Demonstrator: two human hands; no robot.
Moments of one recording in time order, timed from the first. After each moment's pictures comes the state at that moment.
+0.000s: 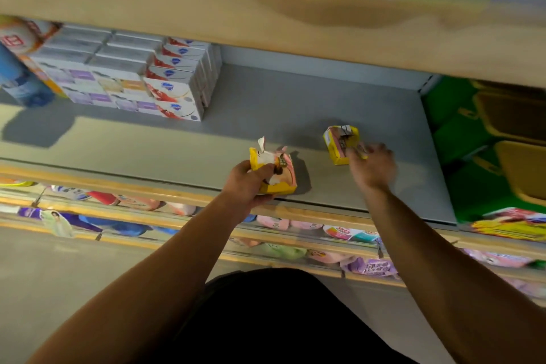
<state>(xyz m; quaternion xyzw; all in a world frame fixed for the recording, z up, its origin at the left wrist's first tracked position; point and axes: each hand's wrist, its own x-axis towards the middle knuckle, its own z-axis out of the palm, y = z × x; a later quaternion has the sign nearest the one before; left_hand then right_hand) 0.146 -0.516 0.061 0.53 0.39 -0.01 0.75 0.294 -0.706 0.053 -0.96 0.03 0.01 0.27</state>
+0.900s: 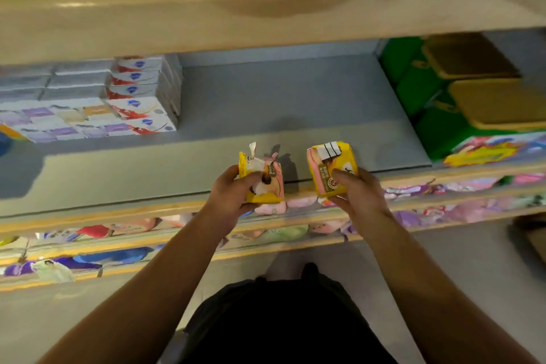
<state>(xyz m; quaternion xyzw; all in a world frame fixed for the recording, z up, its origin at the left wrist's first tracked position) 0.110 -0.505 0.069 0.59 0.33 -0.07 0.74 0.168 -0.727 0.070 -0.66 0.23 0.17 0.69</state>
